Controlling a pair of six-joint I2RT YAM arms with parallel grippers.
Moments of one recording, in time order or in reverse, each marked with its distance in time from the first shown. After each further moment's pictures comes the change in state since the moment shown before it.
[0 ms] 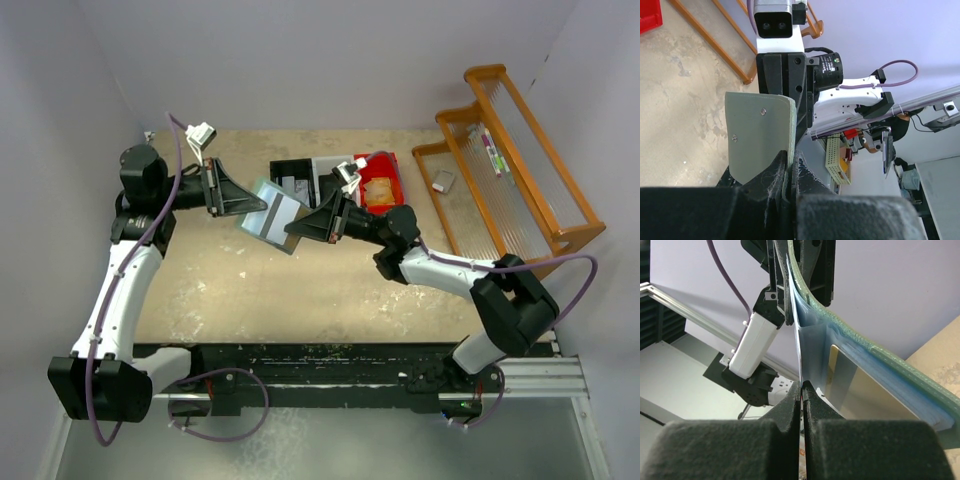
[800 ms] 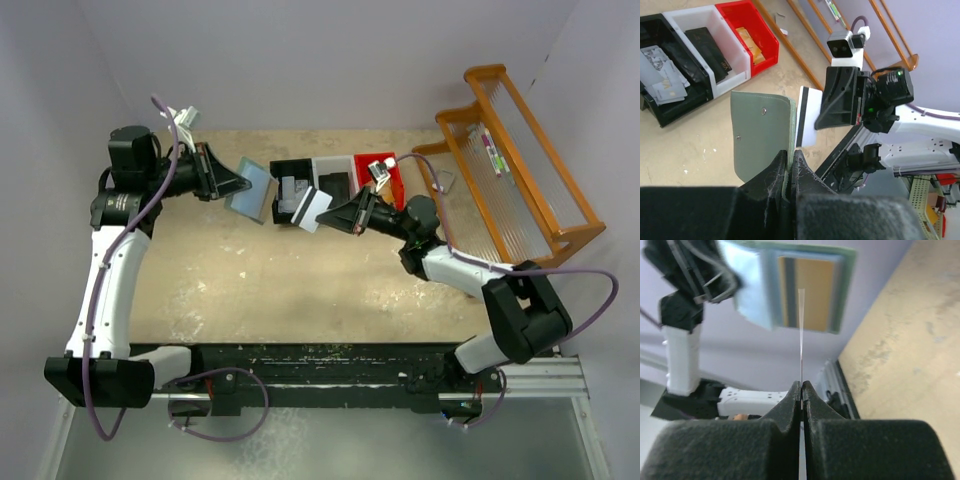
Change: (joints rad) left arm 0.026 0.069 0.281 -0.509 -0.361 0.508; right arm -0.204 -0.061 -0.112 -0.160 -0.053 -0.115
